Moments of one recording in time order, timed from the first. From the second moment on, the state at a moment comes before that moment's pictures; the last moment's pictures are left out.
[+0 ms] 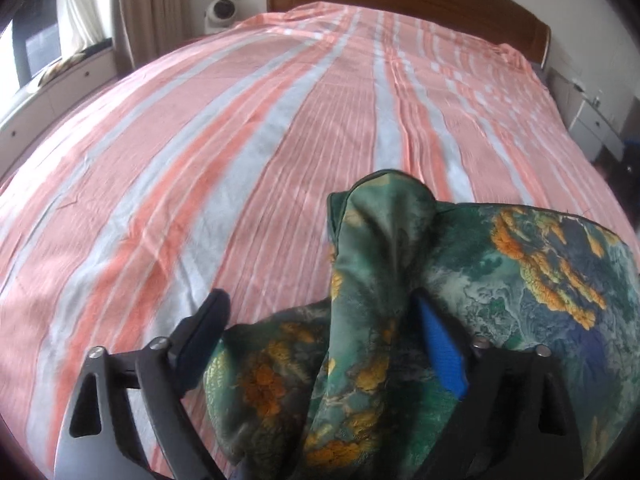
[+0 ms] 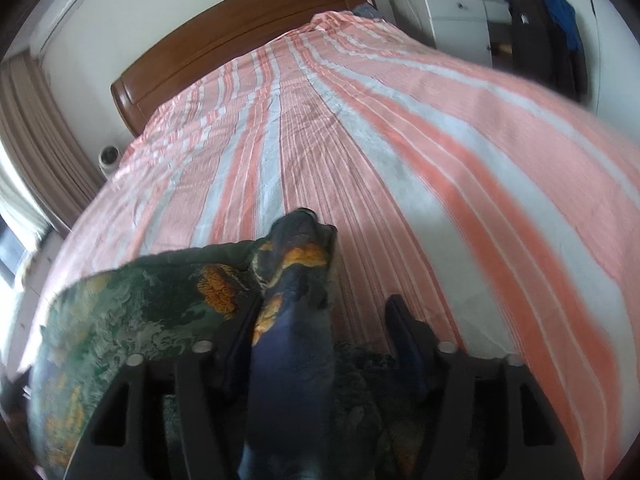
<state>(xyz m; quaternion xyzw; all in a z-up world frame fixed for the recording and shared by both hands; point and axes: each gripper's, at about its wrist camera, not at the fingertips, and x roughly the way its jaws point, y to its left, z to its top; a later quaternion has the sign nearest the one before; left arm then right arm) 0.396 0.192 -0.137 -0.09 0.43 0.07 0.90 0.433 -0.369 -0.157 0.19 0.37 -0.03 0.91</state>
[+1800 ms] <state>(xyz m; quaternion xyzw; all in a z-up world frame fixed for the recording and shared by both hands) 0.174 0.047 -0.166 0.05 0.40 -0.04 0.91 0.145 -0.234 -0.186 -0.01 0.37 0.06 0.93</state>
